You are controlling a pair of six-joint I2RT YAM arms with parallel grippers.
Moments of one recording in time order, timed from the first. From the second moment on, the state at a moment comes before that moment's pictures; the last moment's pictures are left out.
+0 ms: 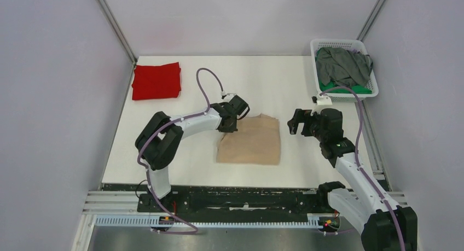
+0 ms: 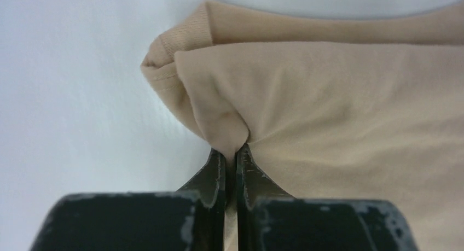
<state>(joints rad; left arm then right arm) -0.78 1.82 1.17 -0.49 -0.31 -0.68 0.18 0.89 0.51 -0.13 -0.09 0.21</state>
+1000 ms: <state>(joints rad) -0.28 2.11 1.81 -0.28 -0.76 0.48 0.18 0.95 0.49 -0.12 0.08 0.18</state>
